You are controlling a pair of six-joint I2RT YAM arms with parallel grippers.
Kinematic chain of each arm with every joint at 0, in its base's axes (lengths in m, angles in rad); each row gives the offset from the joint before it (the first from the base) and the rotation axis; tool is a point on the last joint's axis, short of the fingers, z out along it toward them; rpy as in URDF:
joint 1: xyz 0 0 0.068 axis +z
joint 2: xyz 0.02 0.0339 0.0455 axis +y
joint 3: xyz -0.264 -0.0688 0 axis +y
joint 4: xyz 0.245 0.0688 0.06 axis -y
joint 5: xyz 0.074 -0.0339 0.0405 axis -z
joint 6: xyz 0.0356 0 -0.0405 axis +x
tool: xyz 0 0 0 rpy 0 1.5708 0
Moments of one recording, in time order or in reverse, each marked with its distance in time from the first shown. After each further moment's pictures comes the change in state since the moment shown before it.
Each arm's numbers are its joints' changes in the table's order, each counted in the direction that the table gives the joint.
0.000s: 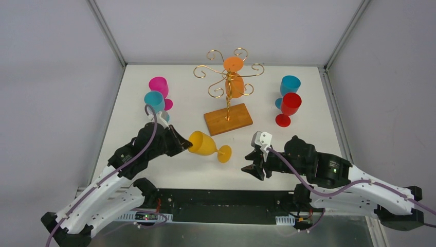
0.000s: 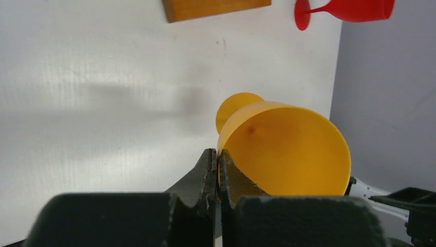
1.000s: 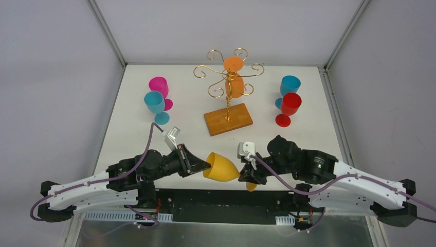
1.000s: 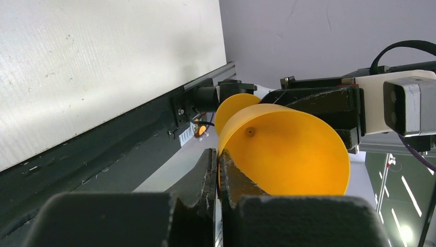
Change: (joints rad) left arm -0.568 -0.167 0.117 0.246 -0.179 -0.294; right arm -0.003 0.123 -0.003 -0.051 -0.250 -0.069
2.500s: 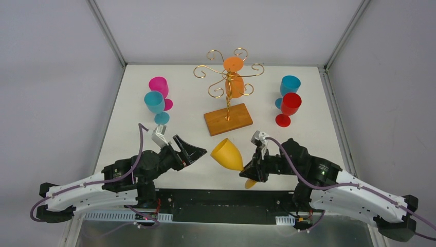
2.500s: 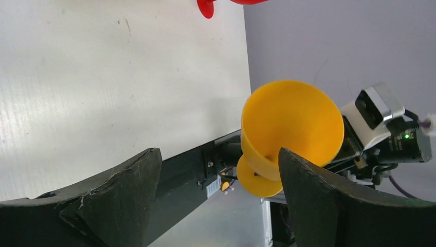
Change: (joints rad) left arm 0.000 -0.042 -0.020 -0.103 -0.282 0.071; right arm -0.127 -0.179 0.222 0.198 0.061 0.460
